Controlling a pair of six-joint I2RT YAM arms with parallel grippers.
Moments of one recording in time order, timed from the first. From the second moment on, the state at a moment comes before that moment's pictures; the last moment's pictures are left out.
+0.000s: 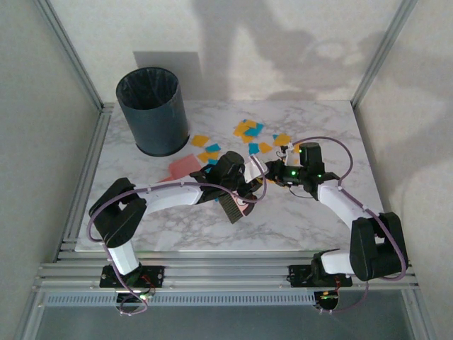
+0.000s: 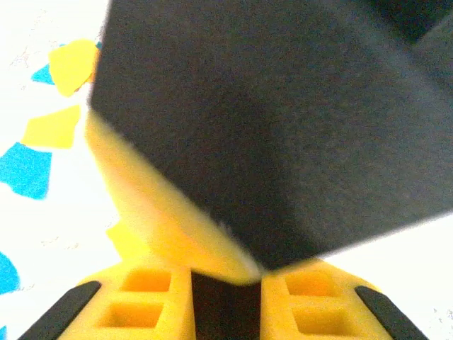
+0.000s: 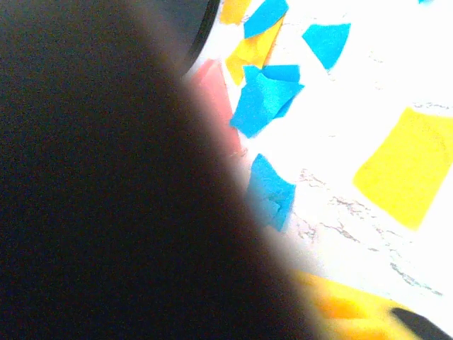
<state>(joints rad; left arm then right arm) -0.86 1.76 1.13 0.05 0.17 0.15 0.25 1.34 0.74 -0.12 -0.76 0.59</state>
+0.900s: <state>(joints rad) -0.73 1.29 0.89 0.09 -0.08 0.12 0.26 1.13 0.81 -0.28 -0.48 0.56</state>
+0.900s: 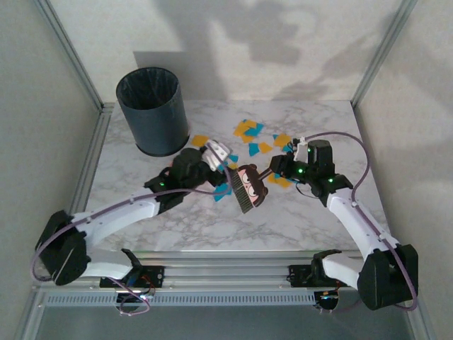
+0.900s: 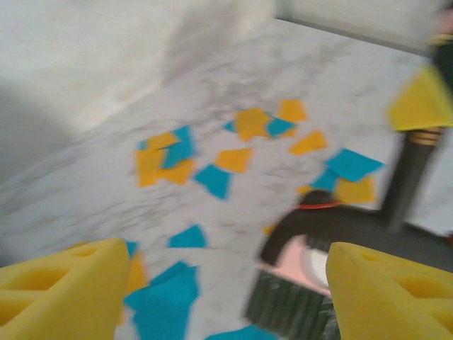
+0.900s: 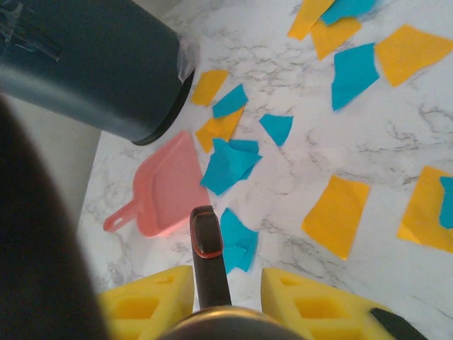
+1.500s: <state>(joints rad) -0.34 1.22 0.89 -0.23 -0.11 0.15 0.23 1.11 0.86 -0.40 -0.39 0.48</state>
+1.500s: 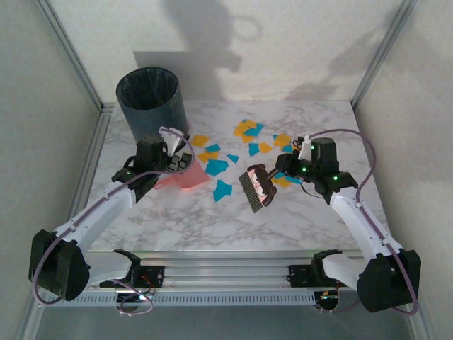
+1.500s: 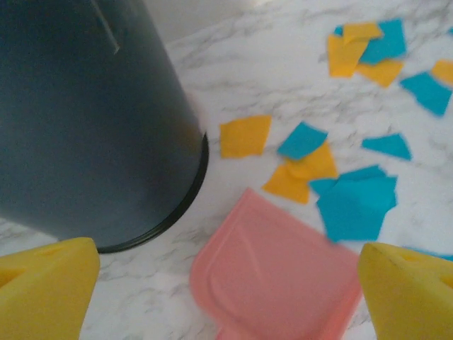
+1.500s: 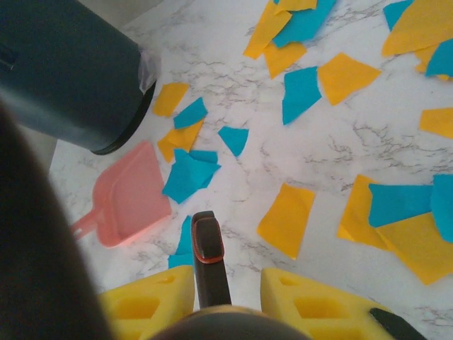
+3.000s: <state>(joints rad) -0.06 1.55 0.81 -0.38 0.15 0.57 0.20 1.15 0.94 -0.47 -0.39 0.46</state>
